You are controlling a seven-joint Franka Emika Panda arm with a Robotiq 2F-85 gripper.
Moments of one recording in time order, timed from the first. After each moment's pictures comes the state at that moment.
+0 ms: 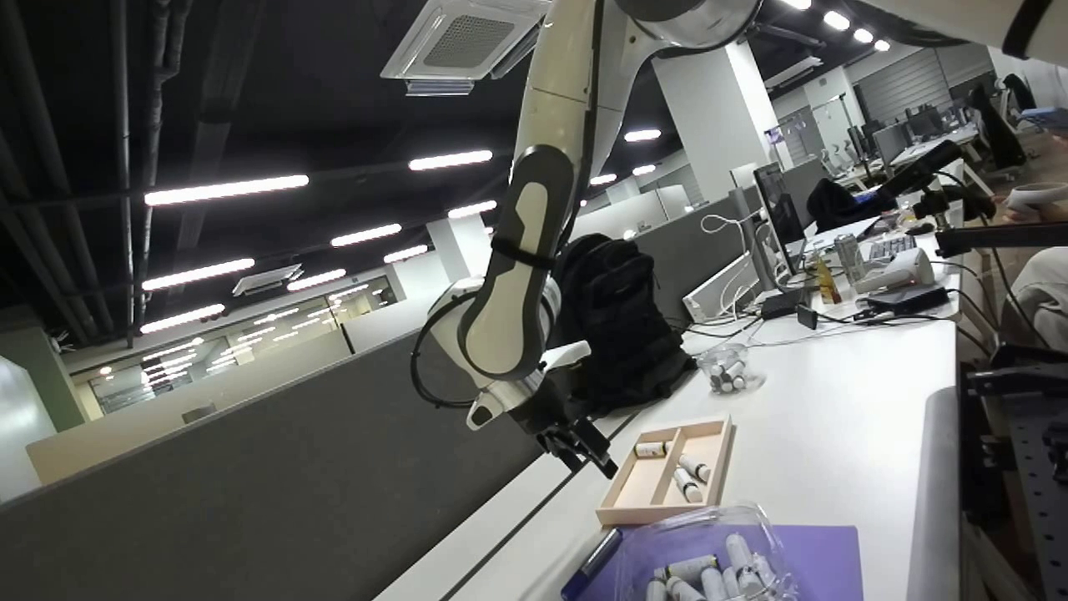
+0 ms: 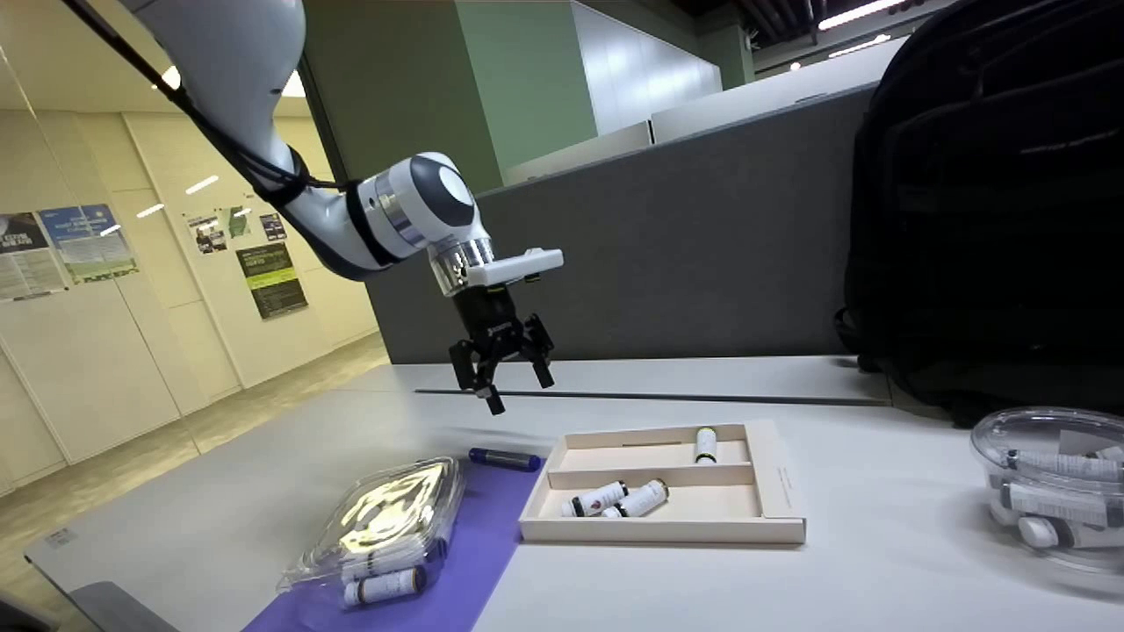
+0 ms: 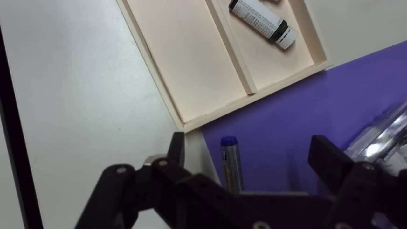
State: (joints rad) arm 0.10 0.61 0.06 -1.79 -0.37 2.20 -0.99
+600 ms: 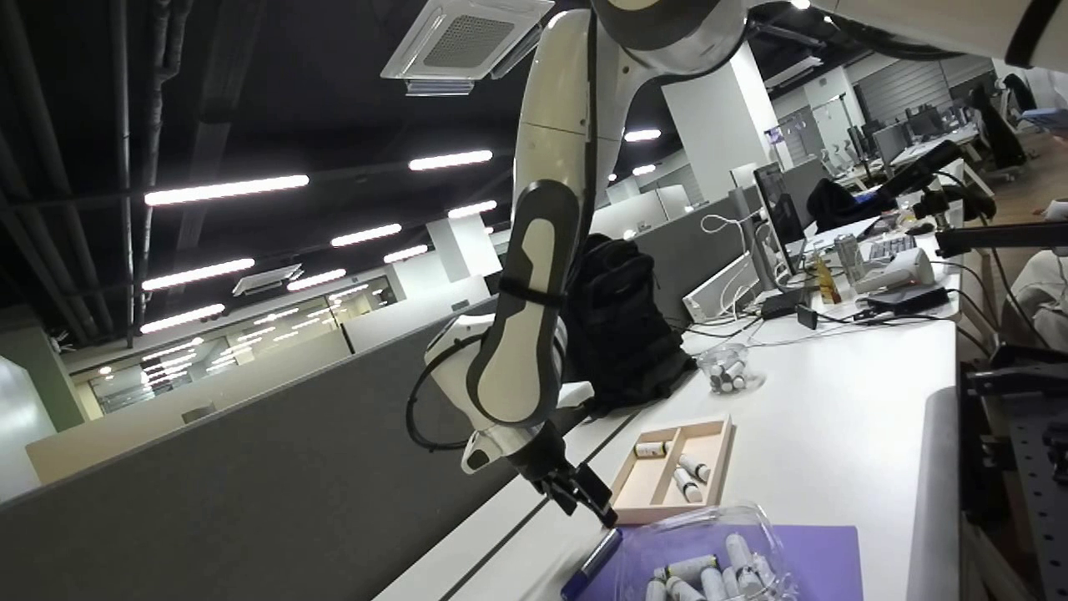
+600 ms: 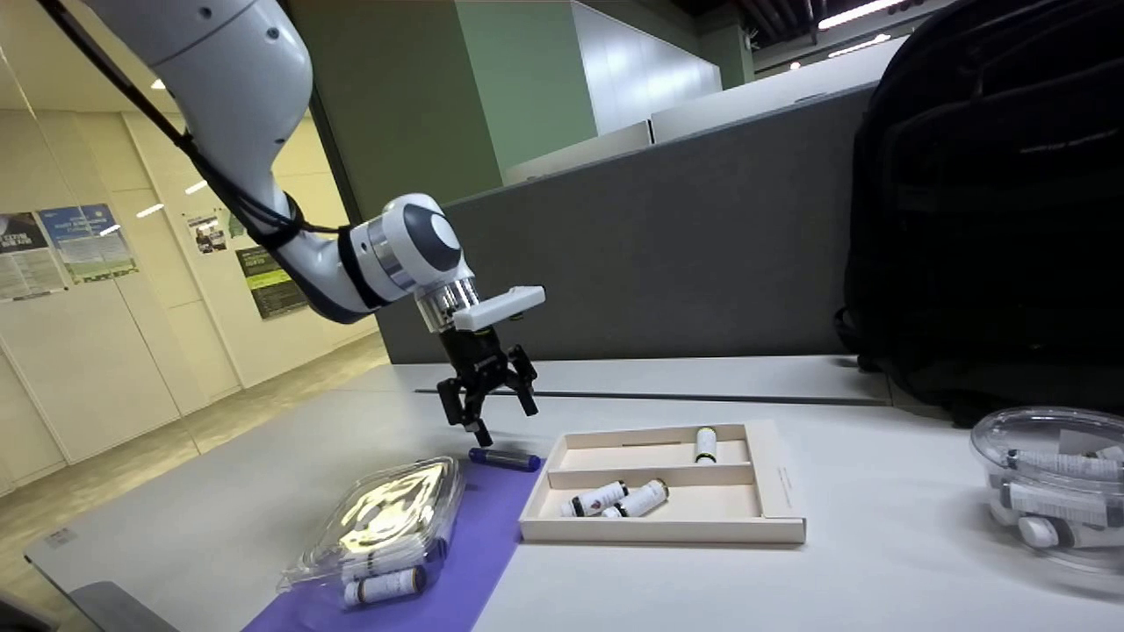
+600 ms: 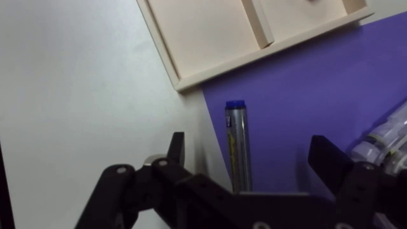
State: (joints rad) arm 0.14 0.69 0.07 -1.80 -0.40 2.33 -0.93
